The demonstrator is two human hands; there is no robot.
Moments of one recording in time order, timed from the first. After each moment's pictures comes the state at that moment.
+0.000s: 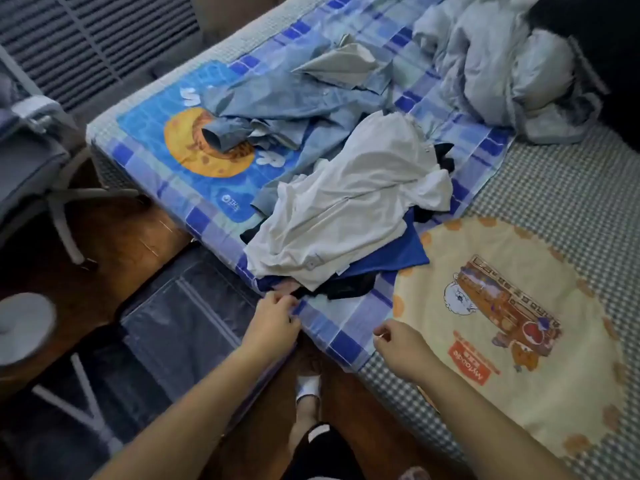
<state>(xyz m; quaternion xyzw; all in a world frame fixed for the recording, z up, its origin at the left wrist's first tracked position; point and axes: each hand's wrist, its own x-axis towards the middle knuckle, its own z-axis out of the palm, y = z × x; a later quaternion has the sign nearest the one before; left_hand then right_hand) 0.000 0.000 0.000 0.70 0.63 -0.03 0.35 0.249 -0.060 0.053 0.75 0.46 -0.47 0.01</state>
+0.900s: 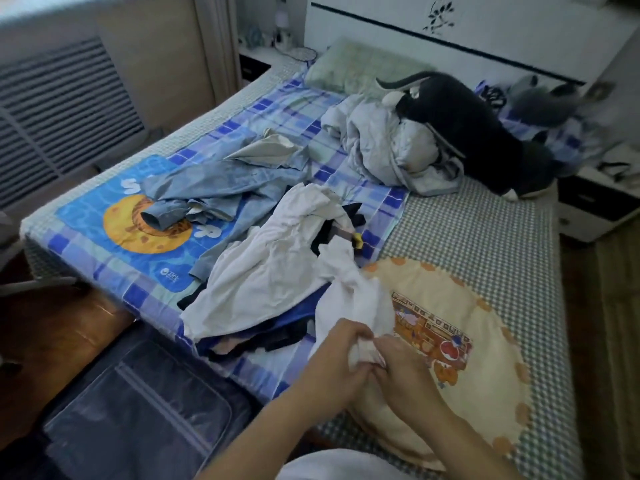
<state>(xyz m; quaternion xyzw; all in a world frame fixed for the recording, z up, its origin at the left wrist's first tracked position) 0.191 -0.070 0.154 0.73 0.37 0.22 0.53 0.345 -0.129 0.164 0.73 0.59 -0.27 -0.21</state>
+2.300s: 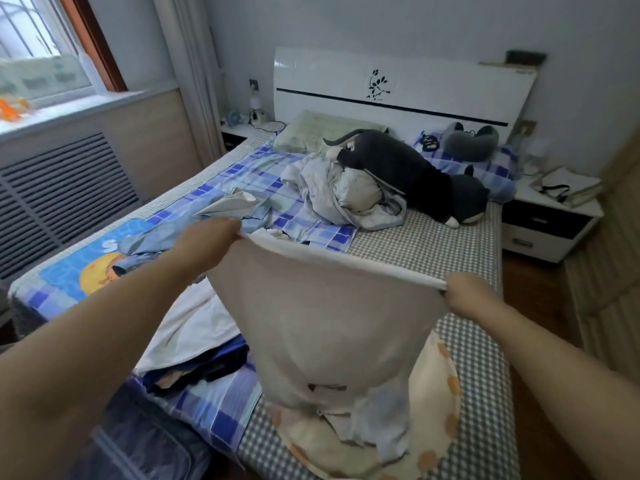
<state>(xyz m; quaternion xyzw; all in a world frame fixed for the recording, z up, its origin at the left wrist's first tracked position) 0.266 0.054 0.307 0.87 0.49 0.03 -0.06 0.679 -0.163 0.255 0.87 0.49 -0.11 0.04</state>
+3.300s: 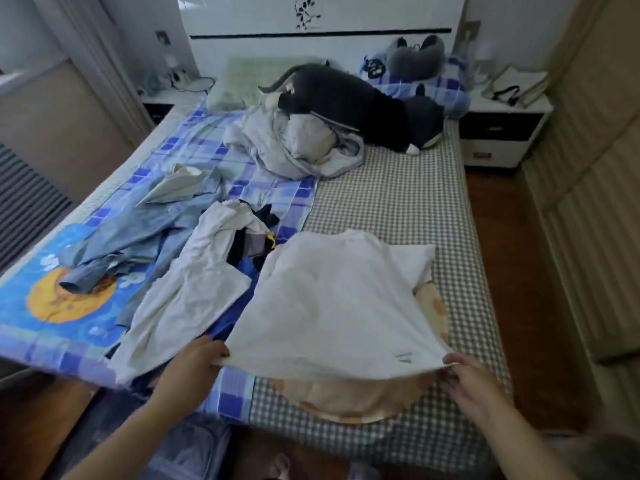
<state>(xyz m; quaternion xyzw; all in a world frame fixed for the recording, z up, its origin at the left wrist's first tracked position) 0.206 -0.070 0.120 0.87 0.47 -0.01 0.17 0.601 -0.347 0.071 0.71 -0.14 -0.42 -0.56</state>
